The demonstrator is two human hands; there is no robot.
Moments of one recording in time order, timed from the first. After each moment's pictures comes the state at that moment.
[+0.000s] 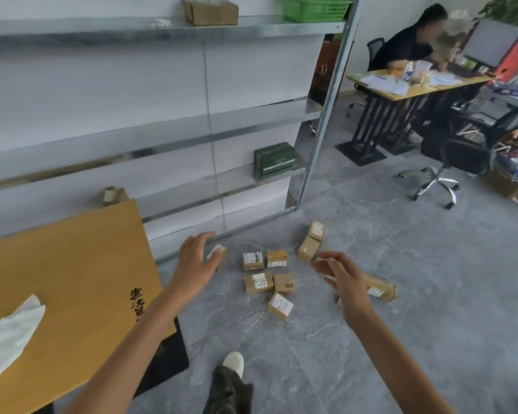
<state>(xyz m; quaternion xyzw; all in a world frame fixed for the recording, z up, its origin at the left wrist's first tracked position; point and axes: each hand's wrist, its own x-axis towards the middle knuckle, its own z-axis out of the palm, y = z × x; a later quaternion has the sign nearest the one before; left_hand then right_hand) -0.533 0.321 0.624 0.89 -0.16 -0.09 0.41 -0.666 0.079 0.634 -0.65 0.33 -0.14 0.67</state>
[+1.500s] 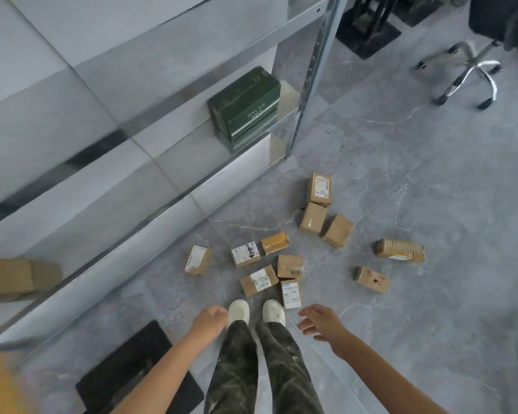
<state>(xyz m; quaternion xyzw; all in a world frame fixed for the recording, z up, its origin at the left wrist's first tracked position) -0.159 0.119 0.364 0.80 0.08 -0.56 0.22 -0.303 -0.084 0.368 -0.51 0.57 0.28 0.57</state>
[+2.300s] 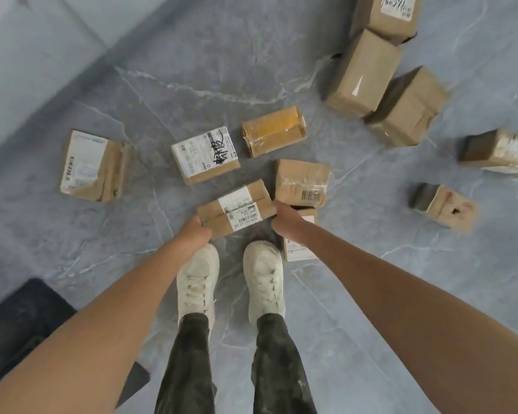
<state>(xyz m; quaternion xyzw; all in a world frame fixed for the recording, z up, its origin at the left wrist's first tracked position) -0.143 0.066 -0.216 0.77 0.12 -0.60 0.18 -0.233 -0.113 -0.190 -0.70 0.40 0.41 0.43</state>
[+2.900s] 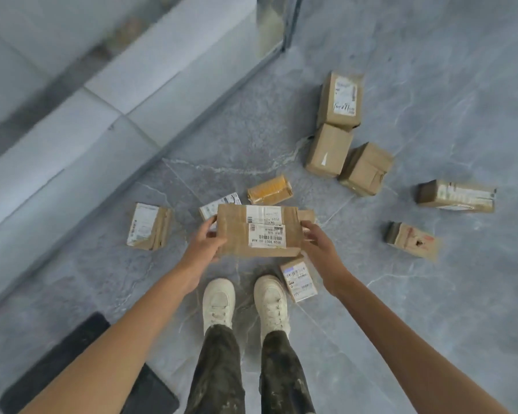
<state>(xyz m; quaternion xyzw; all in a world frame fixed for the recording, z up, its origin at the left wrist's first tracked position) -0.096 0.024 -0.006 0.74 0.12 -0.51 0.43 -0.251 -0.154 0.001 -0.55 0.53 0.13 0.63</state>
